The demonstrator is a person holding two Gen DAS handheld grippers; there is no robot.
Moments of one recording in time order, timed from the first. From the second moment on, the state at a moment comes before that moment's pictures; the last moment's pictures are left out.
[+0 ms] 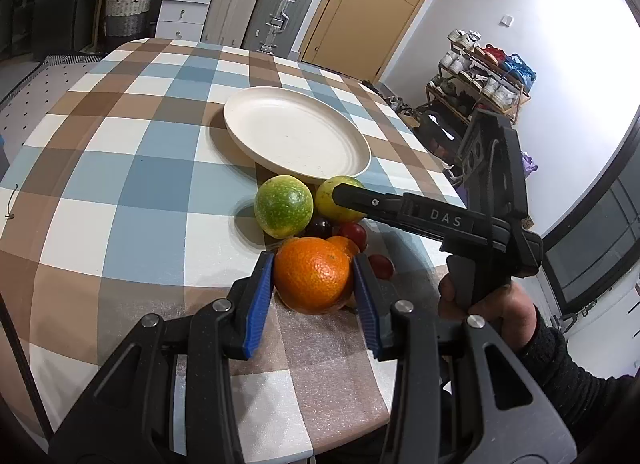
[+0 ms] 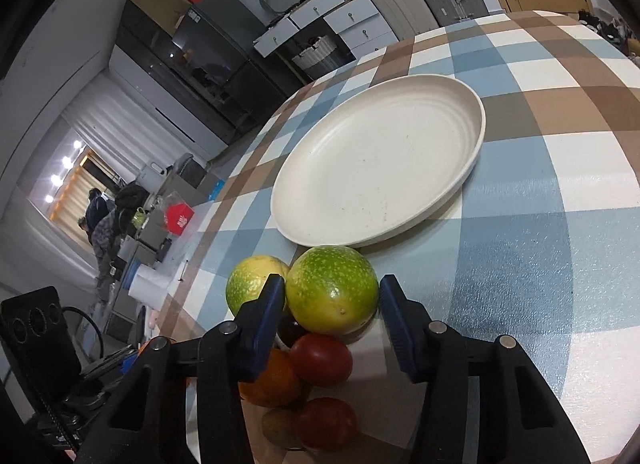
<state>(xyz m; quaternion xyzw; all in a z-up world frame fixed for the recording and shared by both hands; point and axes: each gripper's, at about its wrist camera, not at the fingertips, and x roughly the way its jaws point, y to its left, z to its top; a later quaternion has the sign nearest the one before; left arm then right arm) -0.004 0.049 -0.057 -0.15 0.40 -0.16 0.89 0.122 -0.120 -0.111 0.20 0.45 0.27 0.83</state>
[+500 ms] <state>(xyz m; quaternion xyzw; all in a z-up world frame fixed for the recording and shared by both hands) 0.009 0.053 -0.042 -0.15 0.39 -0.16 0.90 0.110 -0.146 -0.089 0.23 0.39 0.27 0.85</state>
